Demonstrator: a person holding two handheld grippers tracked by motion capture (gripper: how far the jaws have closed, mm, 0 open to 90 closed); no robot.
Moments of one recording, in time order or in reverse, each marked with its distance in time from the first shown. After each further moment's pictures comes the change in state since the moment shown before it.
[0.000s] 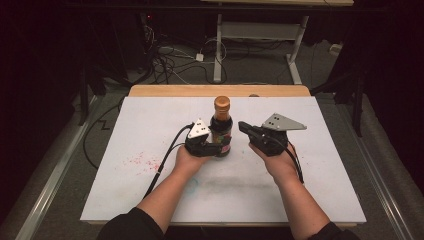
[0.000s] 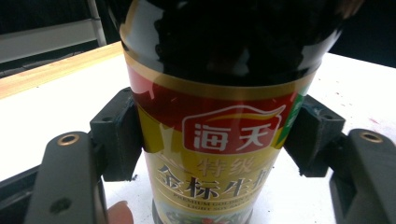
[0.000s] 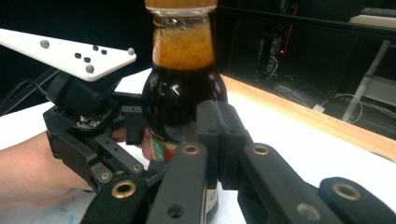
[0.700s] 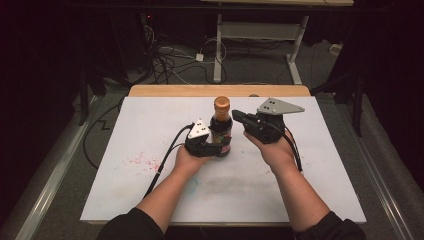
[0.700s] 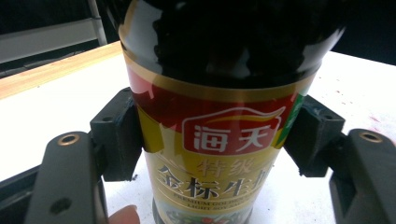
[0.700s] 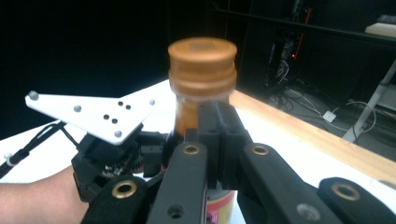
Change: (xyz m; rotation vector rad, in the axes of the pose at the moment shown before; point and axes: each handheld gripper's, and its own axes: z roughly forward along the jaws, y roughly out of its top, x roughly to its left) left arm 0.002 0.000 -0.004 0.052 -0.008 0.062; right arm 0.007 0.048 0.003 0.011 0.043 -0.015
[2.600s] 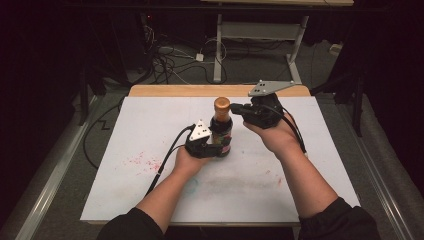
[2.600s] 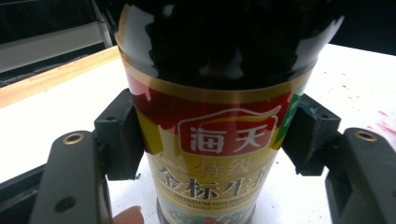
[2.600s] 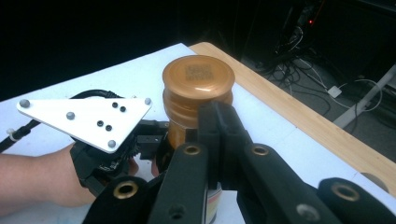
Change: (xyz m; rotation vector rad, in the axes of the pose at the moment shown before) left arm -0.003 -0.003 0.001 -0.023 0.036 0.019; right arm -0.007 0.043 0.007 0.204 0.036 -0.081
